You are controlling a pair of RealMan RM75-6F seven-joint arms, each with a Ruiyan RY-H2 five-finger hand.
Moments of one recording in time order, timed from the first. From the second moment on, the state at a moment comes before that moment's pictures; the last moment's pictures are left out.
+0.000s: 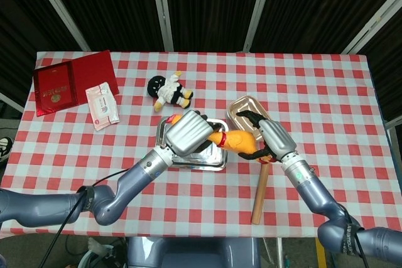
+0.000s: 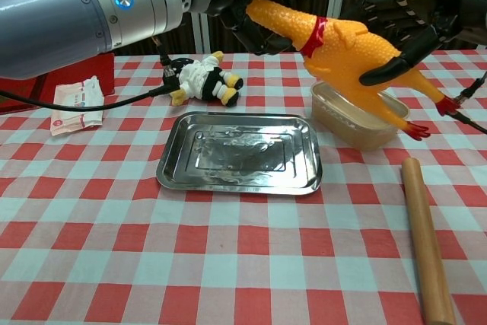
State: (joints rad) left arm -1.07 -1.52 -0.29 -1.65 1.20 0.96 0.55; right arm 0.70 -1.18 0.26 -1.84 -1.03 0.92 0.10
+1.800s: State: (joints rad) left arm -1.09 -1.57 -0.28 -1.56 1.23 1.03 0.57; right arm 0.70 -1.09 0.25 -1.78 -1.17 0.77 0.26
